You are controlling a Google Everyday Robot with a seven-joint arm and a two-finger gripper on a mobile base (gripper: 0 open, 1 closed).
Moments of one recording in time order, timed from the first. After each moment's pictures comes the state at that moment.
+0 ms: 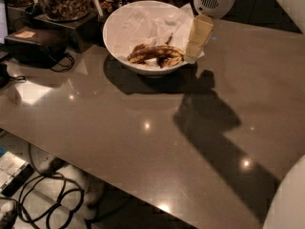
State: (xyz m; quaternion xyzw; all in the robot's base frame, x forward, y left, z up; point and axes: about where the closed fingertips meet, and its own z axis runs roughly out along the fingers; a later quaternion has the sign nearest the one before) arm 0.632 -0.148 0.969 -0.49 0.85 -0.09 0.14
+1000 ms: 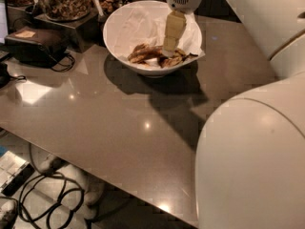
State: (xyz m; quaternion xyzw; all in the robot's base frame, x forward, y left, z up) arm 0.681 -0.095 0.956 -0.55 0.82 -0.07 0.13
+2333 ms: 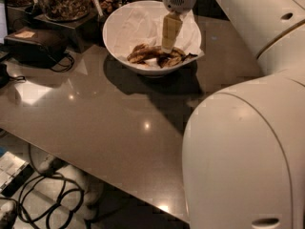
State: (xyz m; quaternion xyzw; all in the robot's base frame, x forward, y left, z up) arm 0.704 -0.080 0.949 -0.56 0.81 -0.07 0.14
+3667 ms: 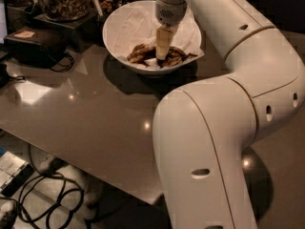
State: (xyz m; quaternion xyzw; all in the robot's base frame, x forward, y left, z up) arm 0.736 -0.068 0.898 -0.56 0.82 -0.04 0.10
